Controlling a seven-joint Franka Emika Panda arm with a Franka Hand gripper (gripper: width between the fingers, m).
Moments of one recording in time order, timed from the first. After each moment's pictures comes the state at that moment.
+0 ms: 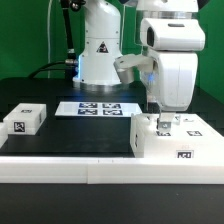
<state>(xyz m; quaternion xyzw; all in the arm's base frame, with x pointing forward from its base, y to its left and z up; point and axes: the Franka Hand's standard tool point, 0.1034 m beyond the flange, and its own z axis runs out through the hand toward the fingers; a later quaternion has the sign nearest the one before) 0.576 0.058 0.061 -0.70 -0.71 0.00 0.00</state>
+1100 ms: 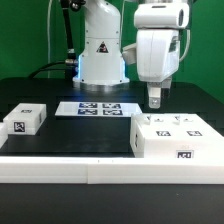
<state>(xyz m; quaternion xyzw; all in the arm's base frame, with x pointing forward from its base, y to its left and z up) 0.527 0.072 0.080 -0.83 -0.56 -0.04 -0.02</state>
